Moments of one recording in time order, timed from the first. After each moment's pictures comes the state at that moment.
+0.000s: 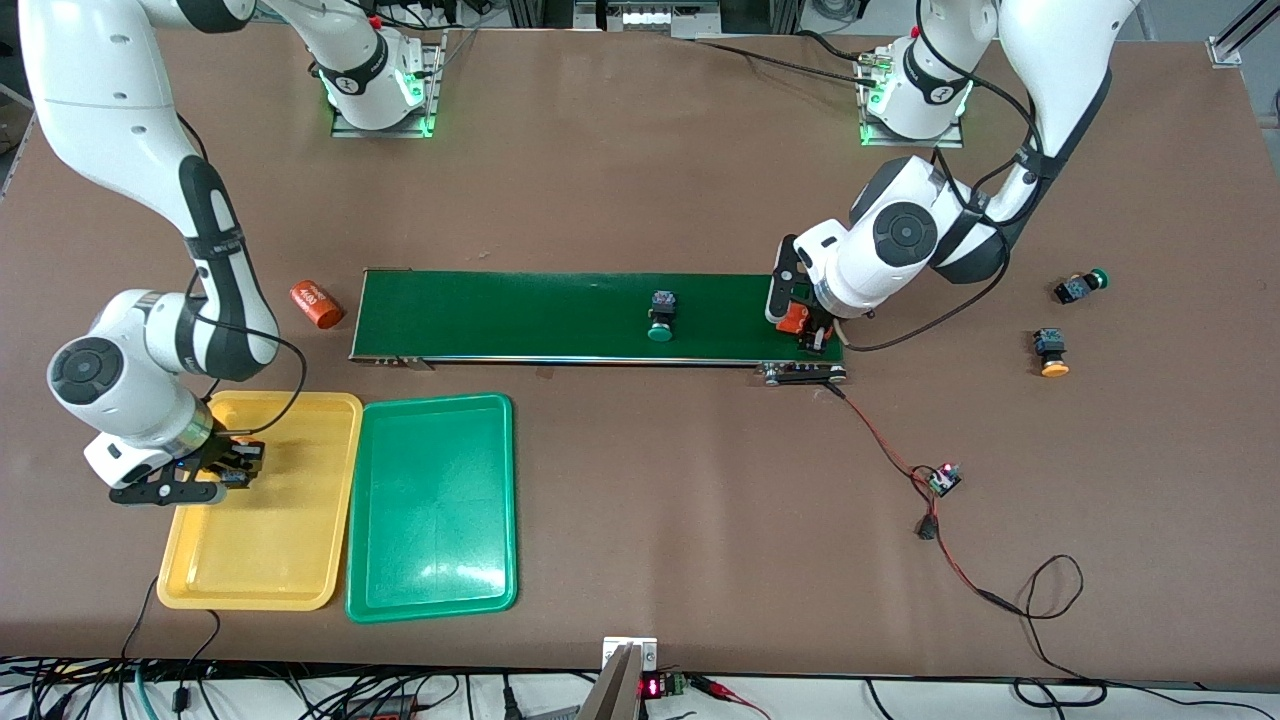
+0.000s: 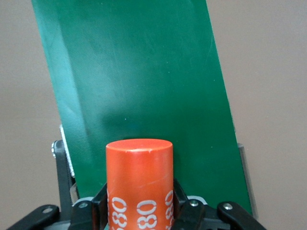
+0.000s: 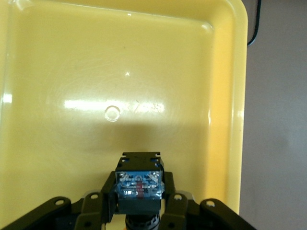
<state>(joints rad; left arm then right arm) 0.20 0.40 -0.66 -2.15 0.16 2.42 1.22 0.05 0.74 -0.16 -1.62 -0.04 2.55 -0.09</state>
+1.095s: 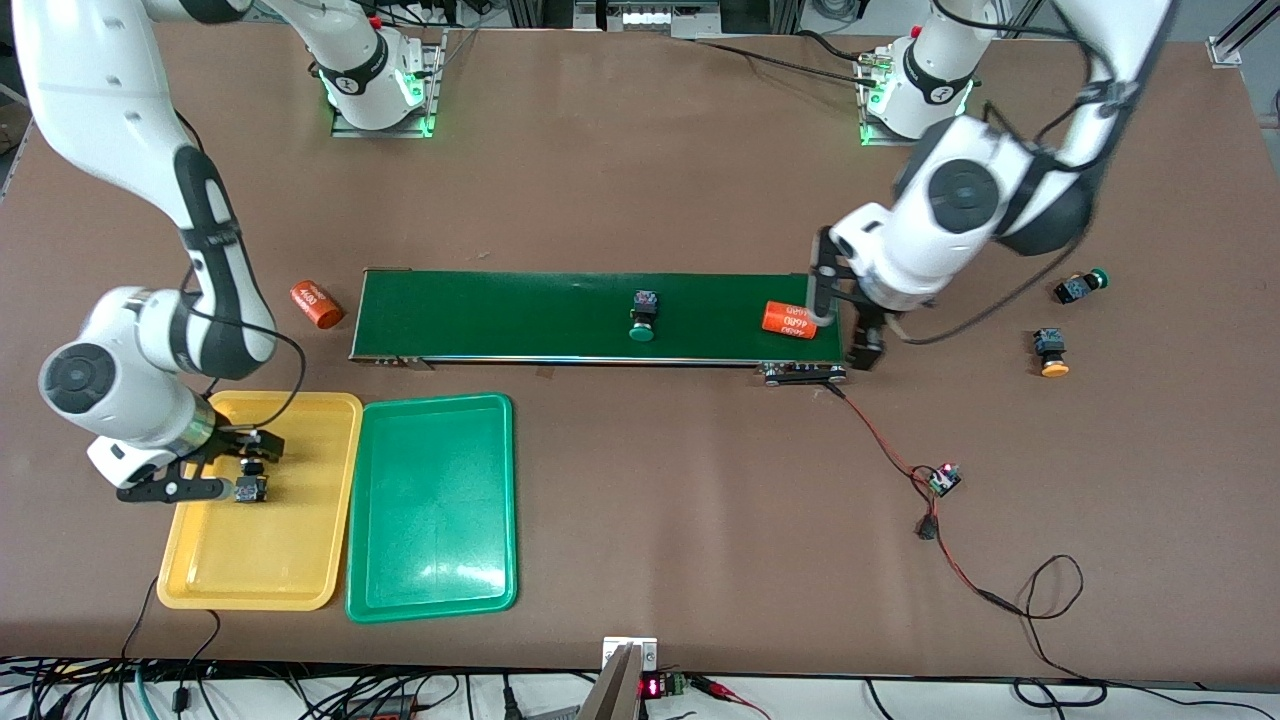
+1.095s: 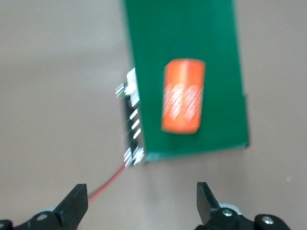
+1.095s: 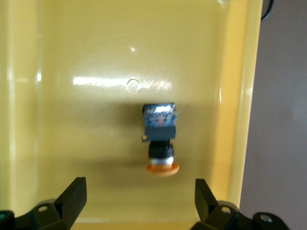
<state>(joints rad) 0.30 0.22 -0.65 -2.02 0.16 2.21 1.21 0.05 0.64 -0.13 -1.59 -0.04 2.26 -0.07</state>
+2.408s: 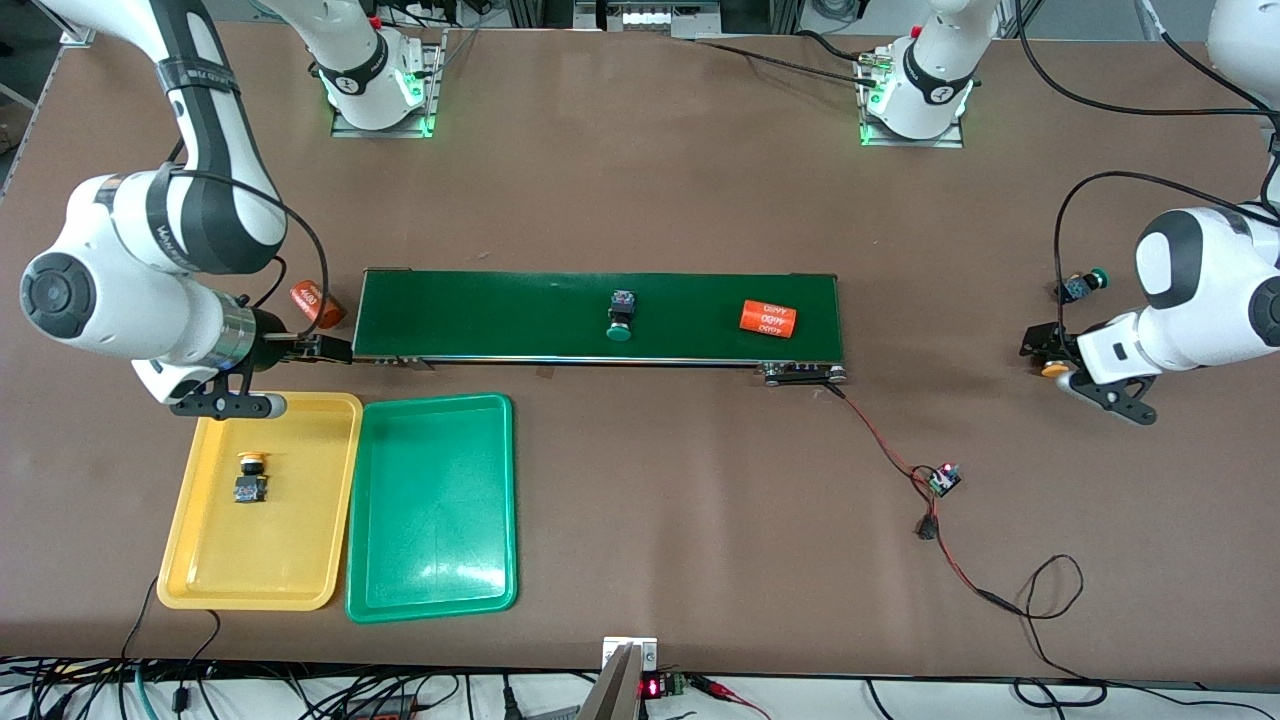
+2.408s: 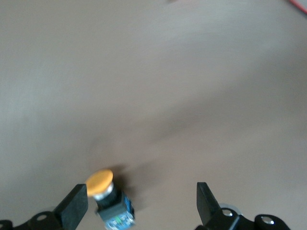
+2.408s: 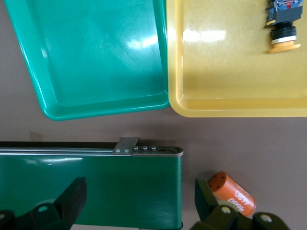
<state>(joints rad) 0.61 0.42 -0.40 -1.98 0.15 2.18 0.42 0.18 0.32 -0.08 -1.77 0.17 1.95 0.09</state>
